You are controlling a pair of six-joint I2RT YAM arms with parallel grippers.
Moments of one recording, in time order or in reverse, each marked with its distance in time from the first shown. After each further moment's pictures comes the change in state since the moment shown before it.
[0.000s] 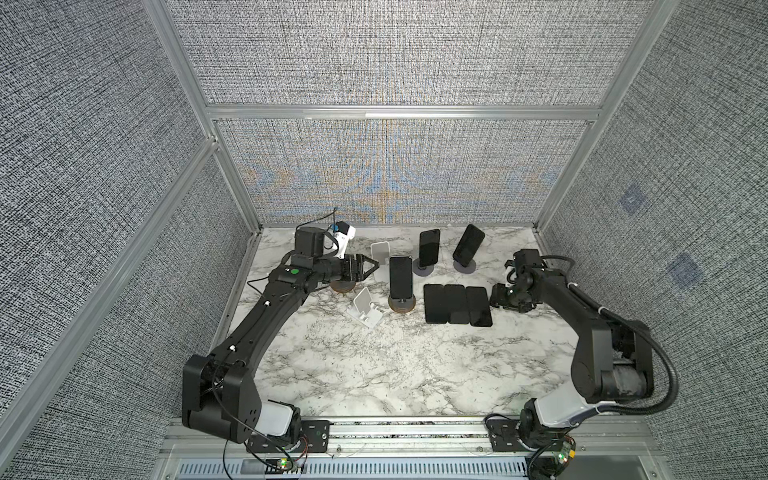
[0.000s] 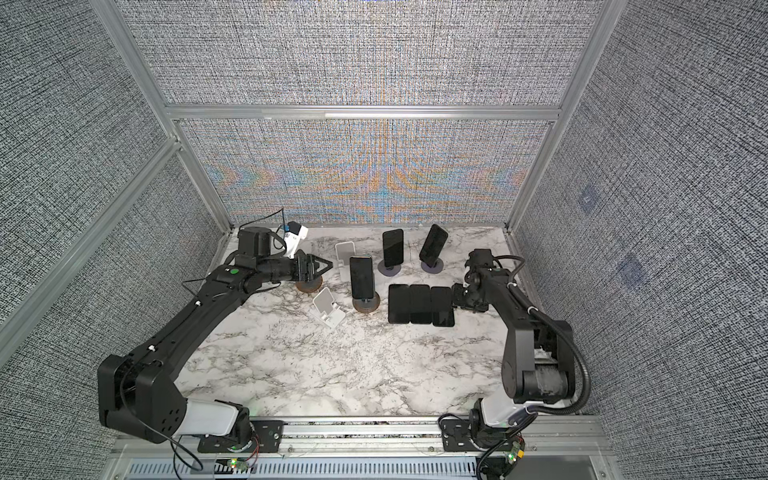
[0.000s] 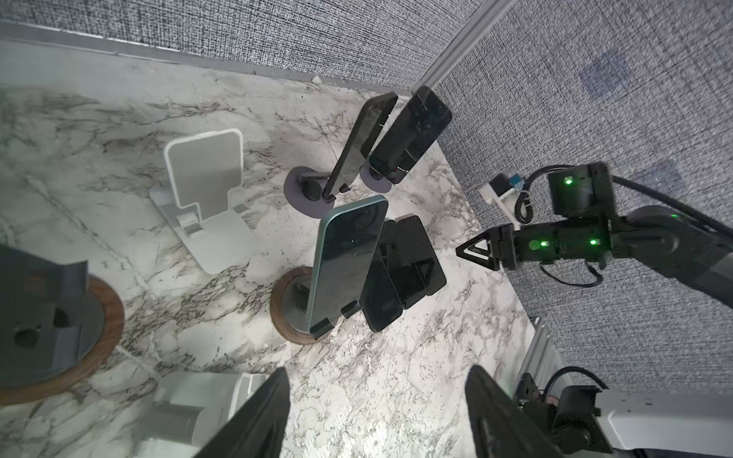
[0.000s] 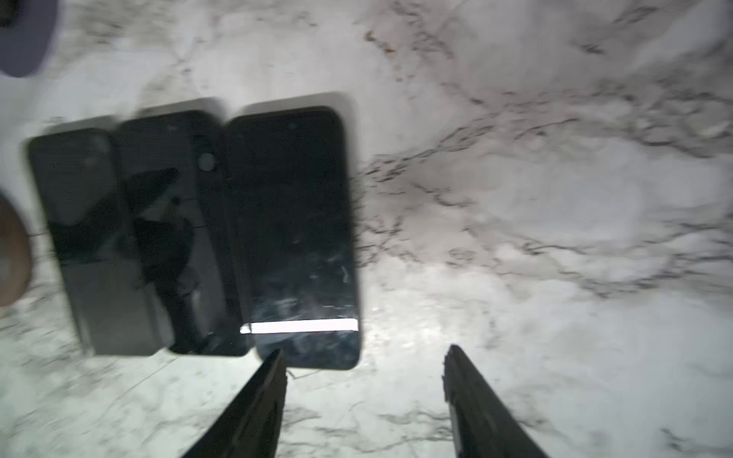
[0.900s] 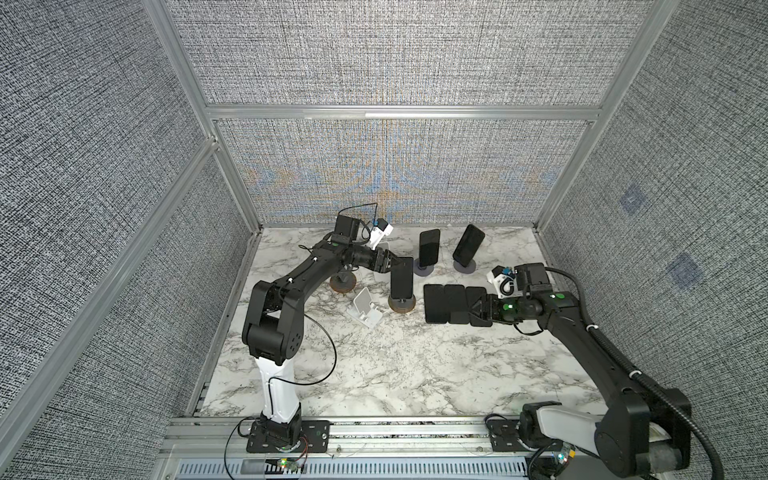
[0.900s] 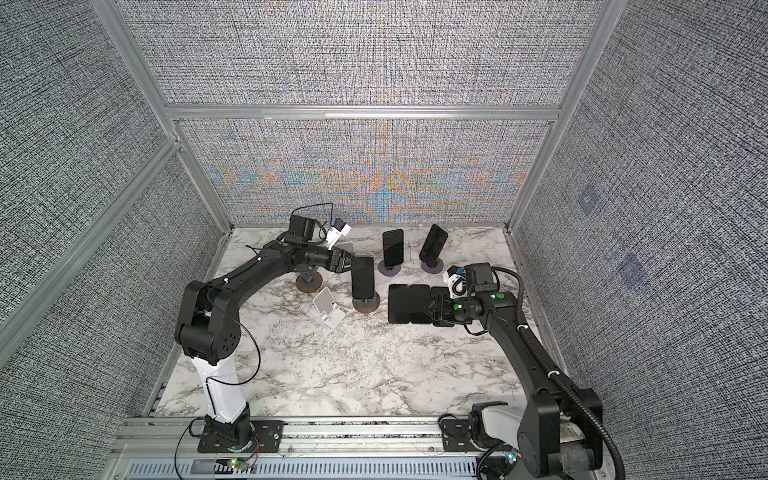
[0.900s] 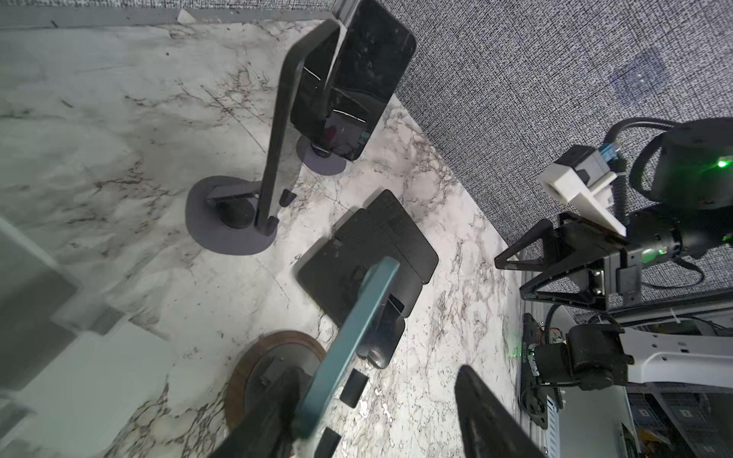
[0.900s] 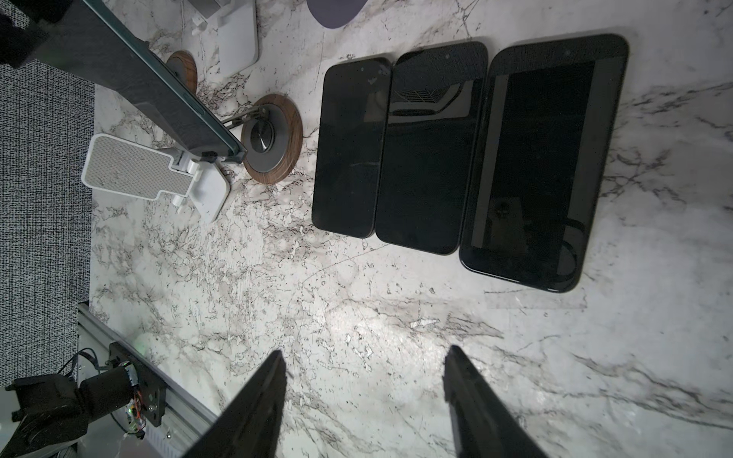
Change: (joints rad) left arm -0.062 0.497 0.311 0.031 0.259 0.219; right arm 0.117 -0.314 -0.135 -0.032 -0.250 0.060
